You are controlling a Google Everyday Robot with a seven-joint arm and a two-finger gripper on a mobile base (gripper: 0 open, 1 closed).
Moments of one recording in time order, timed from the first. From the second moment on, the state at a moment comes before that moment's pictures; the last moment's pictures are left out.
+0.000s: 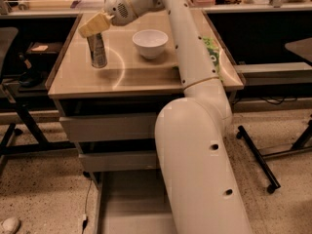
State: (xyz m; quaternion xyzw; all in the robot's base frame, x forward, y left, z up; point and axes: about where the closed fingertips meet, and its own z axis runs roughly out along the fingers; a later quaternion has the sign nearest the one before) arm 0.727 0.178 0.952 -0.56 0.62 0.43 0.34
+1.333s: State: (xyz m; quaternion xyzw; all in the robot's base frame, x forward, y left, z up) arm 0.737 0.183 0.912 -0.55 0.64 0.44 0.32
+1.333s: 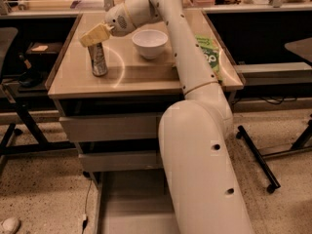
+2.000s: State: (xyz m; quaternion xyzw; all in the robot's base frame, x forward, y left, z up) arm 0.737 0.183 0.912 -0.55 0.64 0.44 0.32
